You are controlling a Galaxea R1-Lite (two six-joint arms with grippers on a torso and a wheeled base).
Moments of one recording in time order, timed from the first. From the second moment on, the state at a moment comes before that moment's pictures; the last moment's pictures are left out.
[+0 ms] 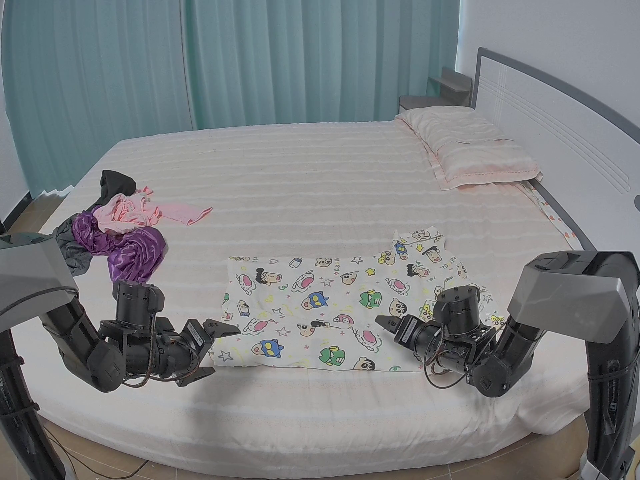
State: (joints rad) left arm -0.19 2.04 -0.51 -0.81 -0.38 -1.02; right arm 0.49 2.37 -0.77 -1.08 -0.04 0.82
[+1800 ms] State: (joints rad) left arm -0.19 2.05 -0.52 -0.82 -0.35 -1.04; right arm 0.37 2.16 -0.39 -1.28 -0.03 0.83
